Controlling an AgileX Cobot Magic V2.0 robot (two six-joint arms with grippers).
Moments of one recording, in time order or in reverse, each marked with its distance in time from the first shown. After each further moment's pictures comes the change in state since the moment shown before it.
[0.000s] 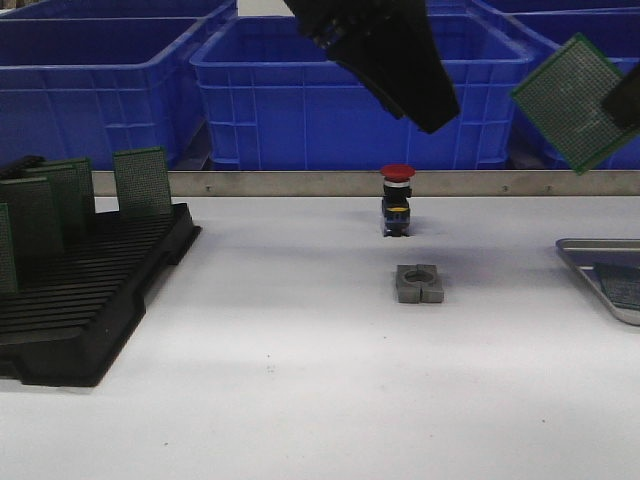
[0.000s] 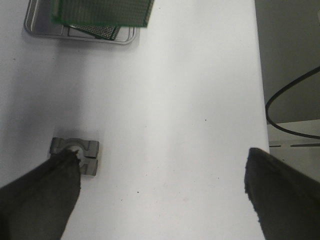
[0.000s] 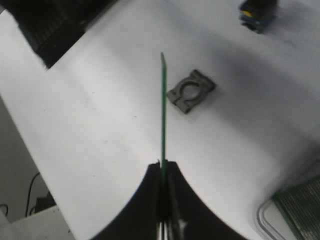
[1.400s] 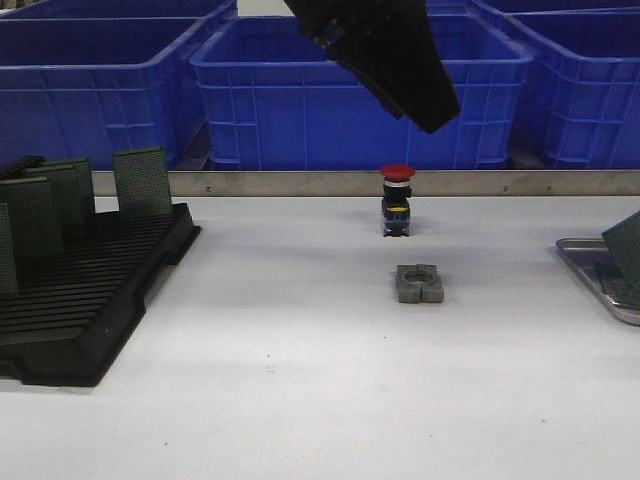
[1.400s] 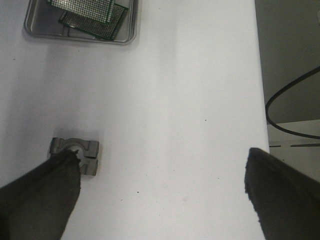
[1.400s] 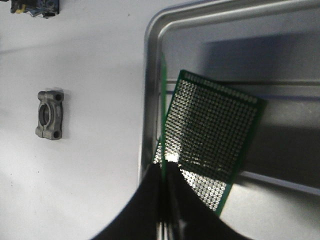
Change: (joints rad) left arm 0.000 0.000 0.000 0.000 0.000 0.000; right arm -0.175 0.384 -0.008 0.079 -0.190 0.277
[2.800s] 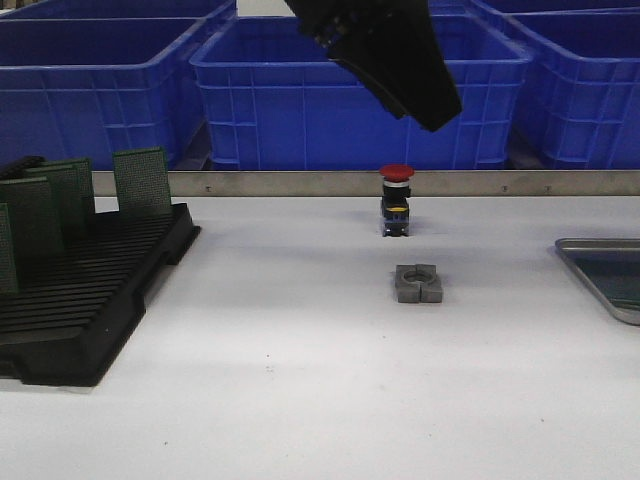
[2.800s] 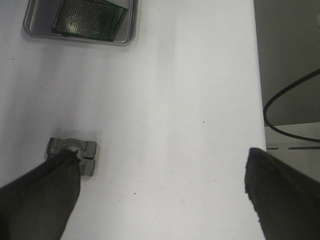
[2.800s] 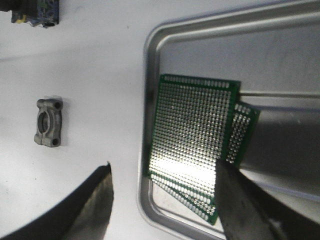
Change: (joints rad) left arm 0.000 0.000 0.000 -0.004 0.000 -0.020; right arm 0.006 -0.033 -0.004 0.002 -0.027 0.000
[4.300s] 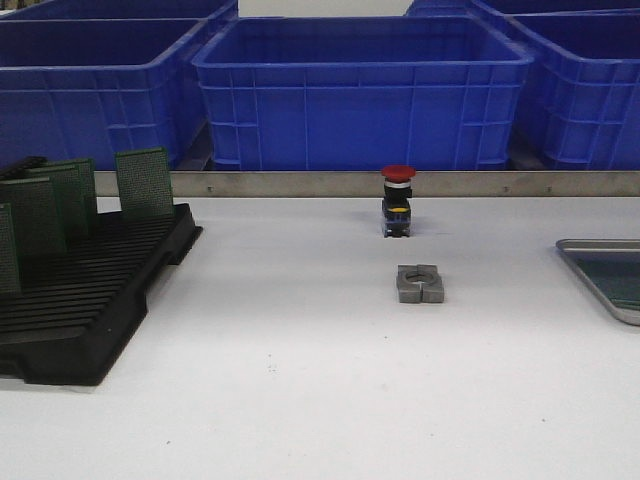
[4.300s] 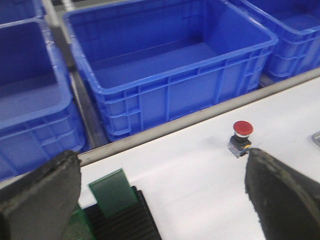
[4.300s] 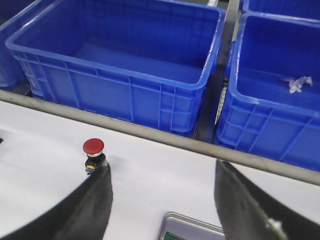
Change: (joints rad) left arm 0.373 -0.946 0.925 -0.040 -0.878 -0.295; right arm 0.244 -1.032 0.322 -0.017 -0.522 -0.114
